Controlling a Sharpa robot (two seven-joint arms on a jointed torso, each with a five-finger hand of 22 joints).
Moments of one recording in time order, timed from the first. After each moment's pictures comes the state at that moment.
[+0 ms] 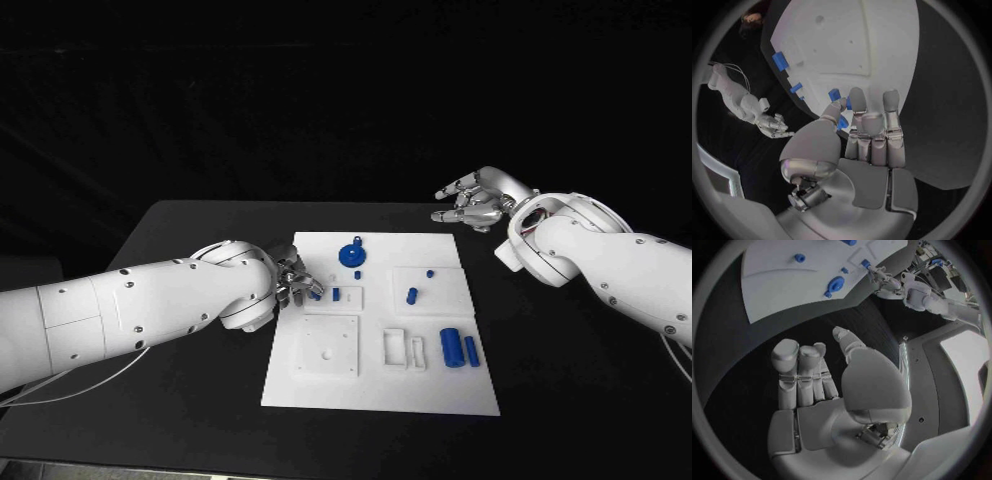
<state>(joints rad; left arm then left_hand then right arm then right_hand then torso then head) 1.35 -0.66 -0.24 1.42 -0.98 -0.22 -0.56 1.05 0.11 0.11 -0.22 0.61 1.24 0.05 0.11 0.61 1.47 -0.07 0.59 0.24 1.39 -0.13 1.27 0.49 0.00 1.28 -0.15 0.38 1.31 1.09 -0.81 0.30 1.35 -1.25 -0.28 -0.15 1.29 -0.17 0.19 -0.01 0.44 0.95 0.12 0.06 0.06 1.12 0.01 0.91 0.87 1.42 -0.06 0.95 1.01 0.08 1.47 -0.08 0.82 1.31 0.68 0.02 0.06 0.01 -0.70</state>
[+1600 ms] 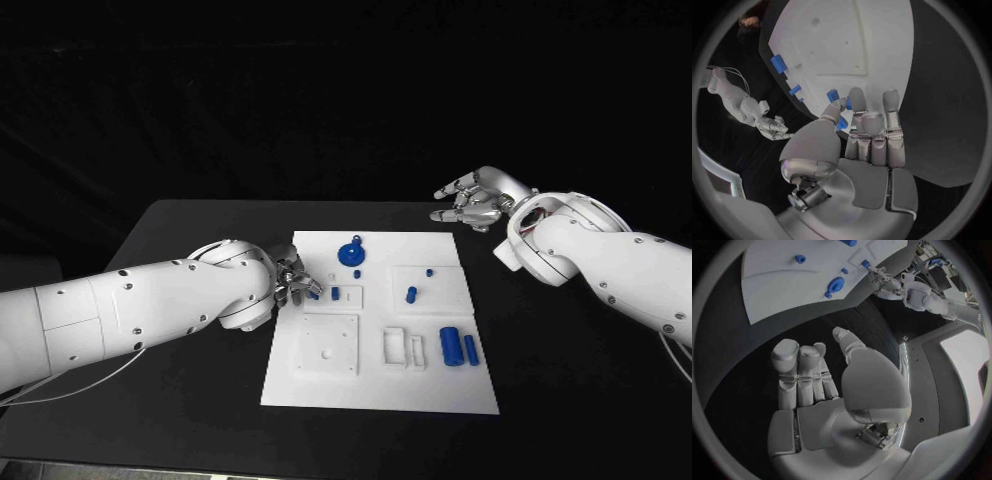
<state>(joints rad) 1.34 -0.66 -0.23 1.42 -1.01 -0.20 -0.56 1.05 0.11 0.11 -0.21 0.61 1.25 0.05 0.11 0.60 1.47 -0.07 0.59 0.23 1.39 -0.13 1.27 0.48 0.00 1.28 -0.15 0.38 1.31 1.09 -0.81 0.30 1.35 -1.25 -0.28 -0.15 1.28 -0.16 0.19 -0.01 0.44 0.95 0.12 0.06 0.06 1.12 0.01 0.91 0.87 1.42 -0.06 0.95 1.01 0.08 1.47 -0.08 0.82 1.31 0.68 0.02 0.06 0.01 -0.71</state>
